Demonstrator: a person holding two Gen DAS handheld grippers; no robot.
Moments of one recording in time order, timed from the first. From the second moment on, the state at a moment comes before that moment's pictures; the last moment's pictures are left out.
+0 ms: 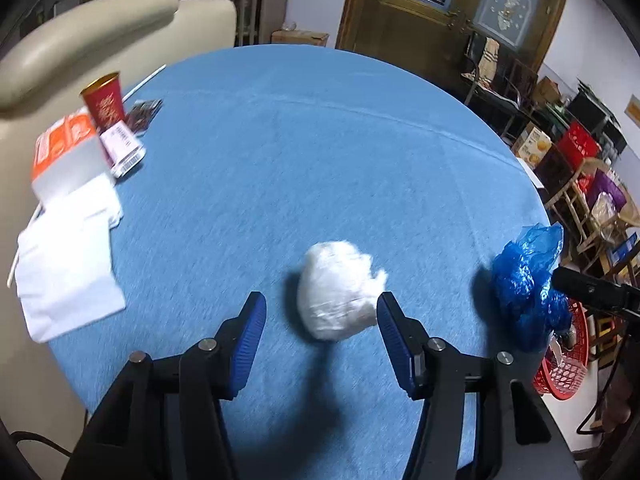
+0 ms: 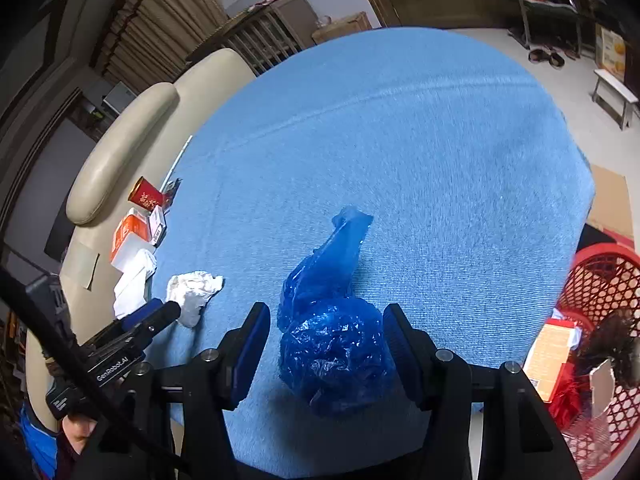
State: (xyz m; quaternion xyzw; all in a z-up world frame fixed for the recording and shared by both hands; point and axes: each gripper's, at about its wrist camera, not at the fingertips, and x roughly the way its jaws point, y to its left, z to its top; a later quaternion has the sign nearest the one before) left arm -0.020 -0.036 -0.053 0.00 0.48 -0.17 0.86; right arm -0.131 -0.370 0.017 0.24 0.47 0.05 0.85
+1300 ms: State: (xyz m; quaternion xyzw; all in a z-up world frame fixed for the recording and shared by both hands) left arm -0.011 -0.044 -0.061 -0.01 0.50 -0.20 0.84; right arm -0.138 -0.380 0.008 0.25 0.46 0.07 0.85
